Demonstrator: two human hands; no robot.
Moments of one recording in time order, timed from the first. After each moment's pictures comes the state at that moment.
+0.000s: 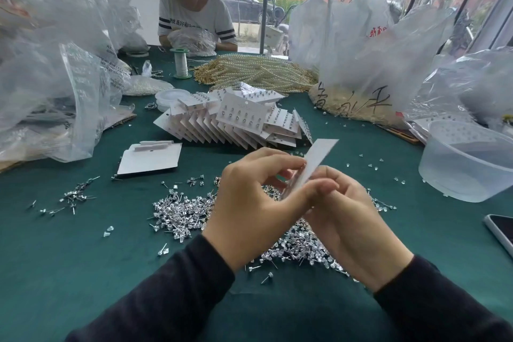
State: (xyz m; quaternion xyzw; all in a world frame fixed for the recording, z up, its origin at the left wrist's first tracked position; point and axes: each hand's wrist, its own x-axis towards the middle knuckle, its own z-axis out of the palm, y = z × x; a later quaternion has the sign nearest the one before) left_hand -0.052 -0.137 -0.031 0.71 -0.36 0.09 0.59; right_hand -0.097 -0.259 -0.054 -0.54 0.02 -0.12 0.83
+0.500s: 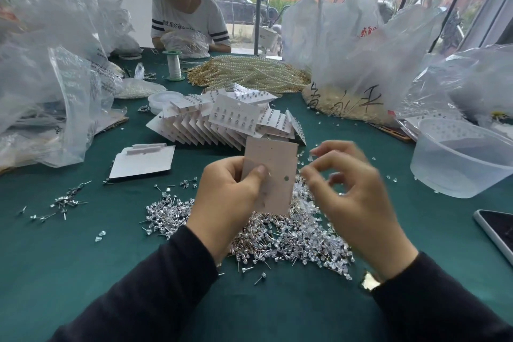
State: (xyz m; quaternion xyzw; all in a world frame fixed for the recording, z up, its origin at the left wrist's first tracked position) left_hand -0.036 -0.138 -0.042 0.66 -0.14 -0.10 0.73; right_hand -0.101 -0.276 -0.040 -0.85 0.00 -0.33 0.40
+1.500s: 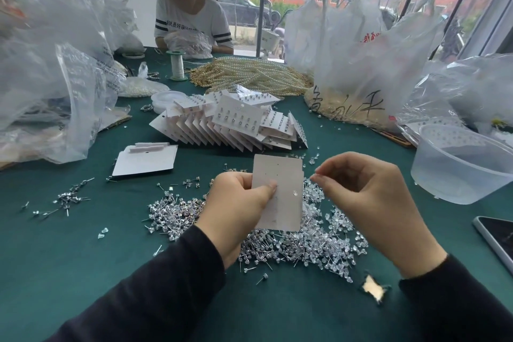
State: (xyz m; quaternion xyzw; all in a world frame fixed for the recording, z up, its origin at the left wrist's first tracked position) left_hand -0.039 -0.140 -0.046 0.67 -0.08 -0.18 0.72; right_hand -0.110 -0.287 -0.028 -0.84 0.03 -0.28 0.46
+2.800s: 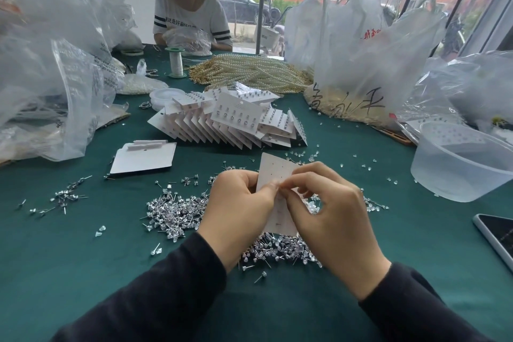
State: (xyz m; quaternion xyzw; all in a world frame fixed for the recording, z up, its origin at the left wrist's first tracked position) left_hand -0.046 -0.143 -0.048 0.71 -0.15 -0.09 0.68; right_hand -0.097 -0.255 -0.057 -0.87 -0.03 -0.40 0.30
